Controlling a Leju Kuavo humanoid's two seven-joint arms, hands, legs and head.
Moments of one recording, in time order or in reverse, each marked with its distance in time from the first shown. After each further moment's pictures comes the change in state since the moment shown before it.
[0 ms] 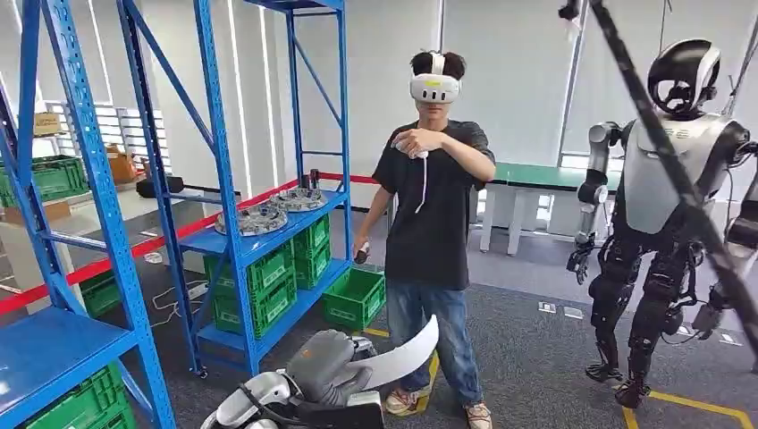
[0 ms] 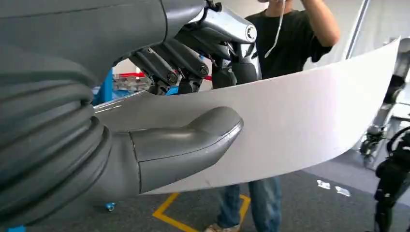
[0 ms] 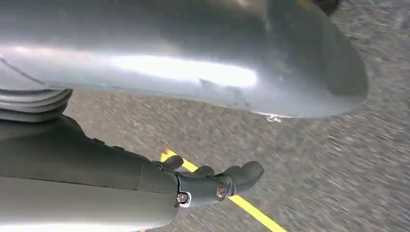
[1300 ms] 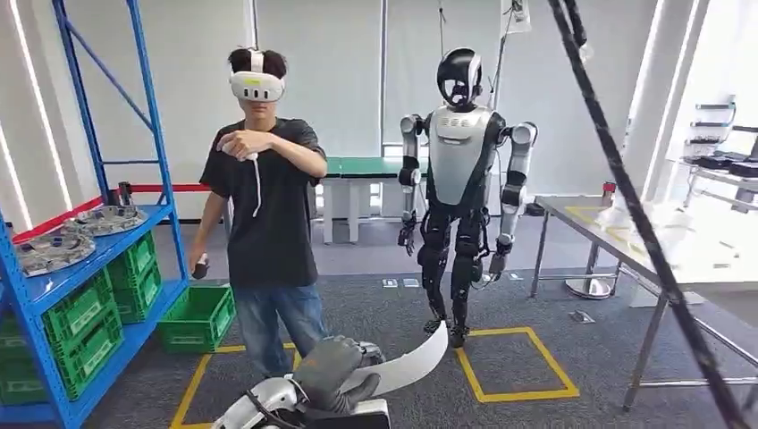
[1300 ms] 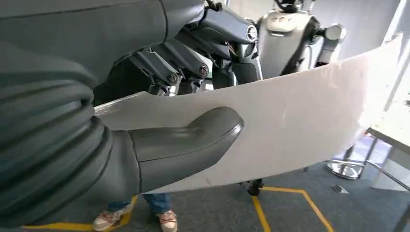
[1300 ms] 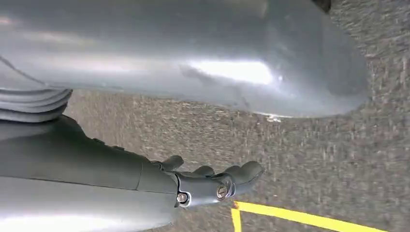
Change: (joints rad) left arm 0.019 -0.005 -0.008 -0.013 0.000 -0.006 -0.003; right arm -0.006 0.002 0.000 0.000 0.006 0.002 0.006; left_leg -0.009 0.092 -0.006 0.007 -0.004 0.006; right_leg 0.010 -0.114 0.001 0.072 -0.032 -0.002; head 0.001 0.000
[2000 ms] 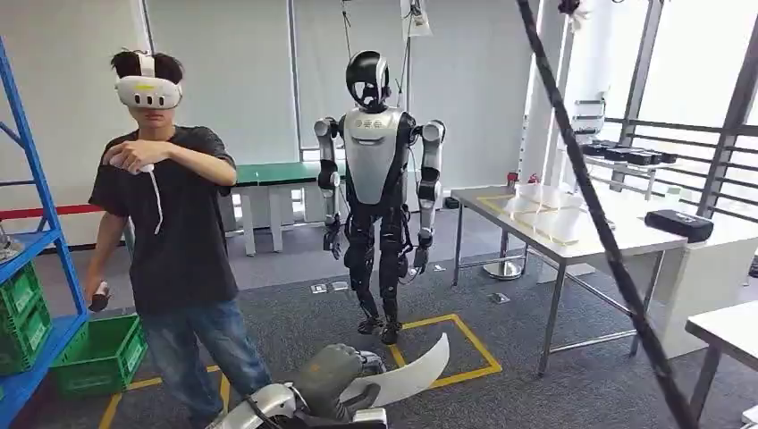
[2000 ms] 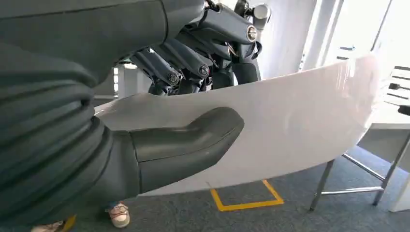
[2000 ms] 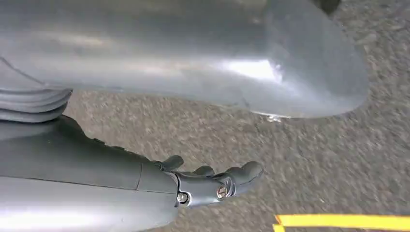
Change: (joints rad) left arm 0.002 -0.001 -0.008 0.007 0.012 -0.029 -0.019; right arm 0.003 -0.002 0.000 0.000 0.011 0.007 0.008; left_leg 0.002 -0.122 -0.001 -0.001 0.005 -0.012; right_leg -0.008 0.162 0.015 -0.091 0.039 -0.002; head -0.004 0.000
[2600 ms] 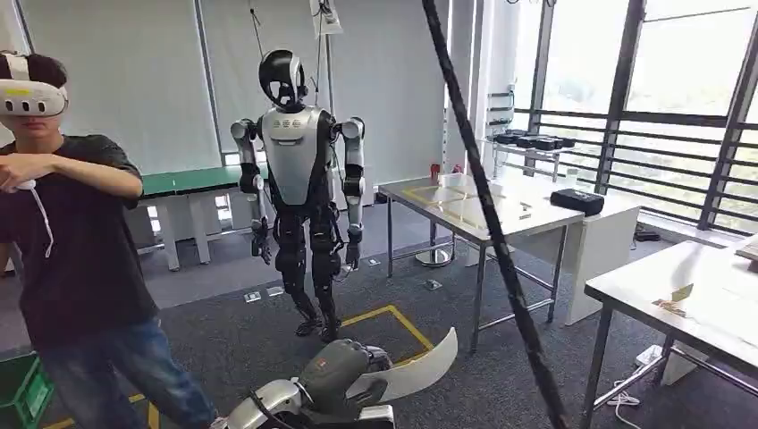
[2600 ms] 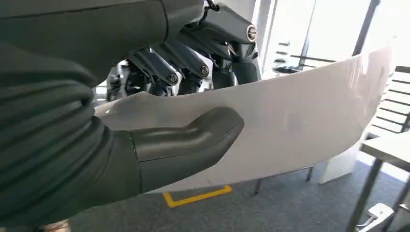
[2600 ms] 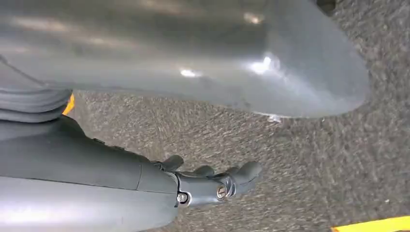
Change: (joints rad) left arm 0.001 0.004 -0.002 -0.036 0.000 -0.011 0.019; right arm -0.005 0.000 0.000 0.000 0.006 0.006 -0.002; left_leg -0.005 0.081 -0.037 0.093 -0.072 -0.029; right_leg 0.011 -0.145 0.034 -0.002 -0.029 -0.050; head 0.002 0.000
